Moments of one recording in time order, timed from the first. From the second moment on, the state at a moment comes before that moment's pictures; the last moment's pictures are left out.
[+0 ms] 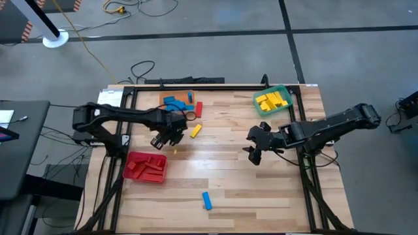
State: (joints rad) left arm 0.21 1.53 0.96 -0.87 -0.22 0.83; right arm 0.22 1.15 0.85 -0.57 0.32 0.57
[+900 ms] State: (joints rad) left arm 0.22 1.73 0.97 -0.83 -0.31 0.85; right arm 0.22 1.26 0.85 -0.53 0.32 0.52
